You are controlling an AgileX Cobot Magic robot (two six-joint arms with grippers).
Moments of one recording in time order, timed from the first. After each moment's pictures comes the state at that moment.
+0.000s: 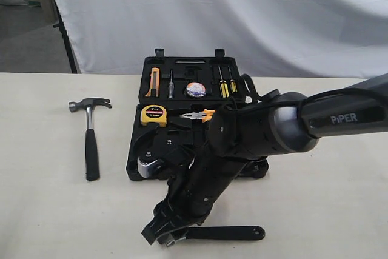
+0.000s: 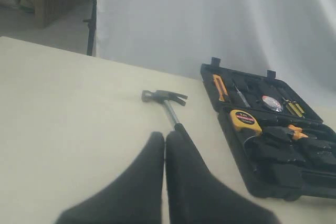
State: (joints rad) left arm 0.13 0.00 -0.01 0.02 0.10 -0.31; right arm 0.85 2.02 -1.15 0.59 0.59 -0.63
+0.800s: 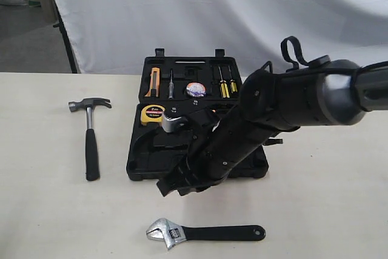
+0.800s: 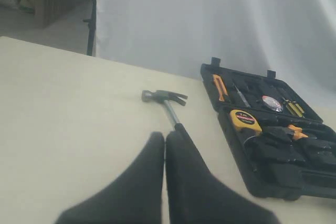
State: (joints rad) left arm 0.13 0.00 -0.01 0.02 0.10 -0.31; right arm 0.75 1.89 -1.15 0.59 0.58 -0.56
